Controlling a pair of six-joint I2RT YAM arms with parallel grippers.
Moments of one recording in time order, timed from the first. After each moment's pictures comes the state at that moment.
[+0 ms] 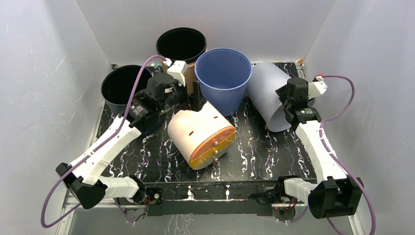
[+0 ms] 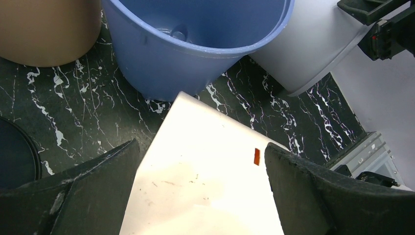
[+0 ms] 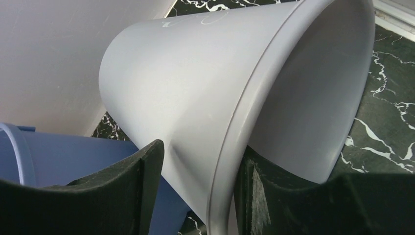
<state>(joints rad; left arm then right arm) -0.71 1.24 1.39 -0.61 -0.05 -0.37 0.08 1.14 1.01 -0.38 0.45 0.89</state>
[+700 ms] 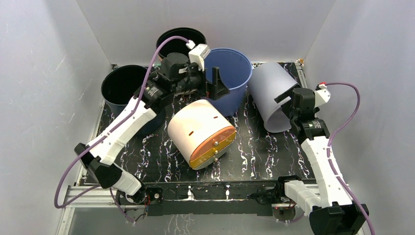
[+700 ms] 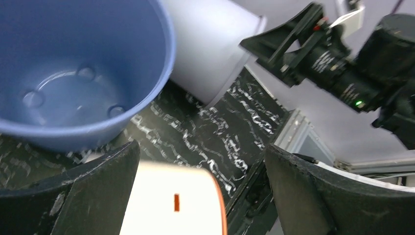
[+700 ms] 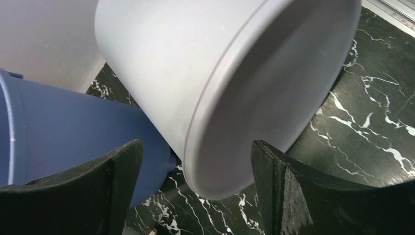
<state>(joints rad) -0.72 1.46 1.66 -0.58 0.25 -0.39 0.07 0.95 0.98 -0.55 0.36 0.82</state>
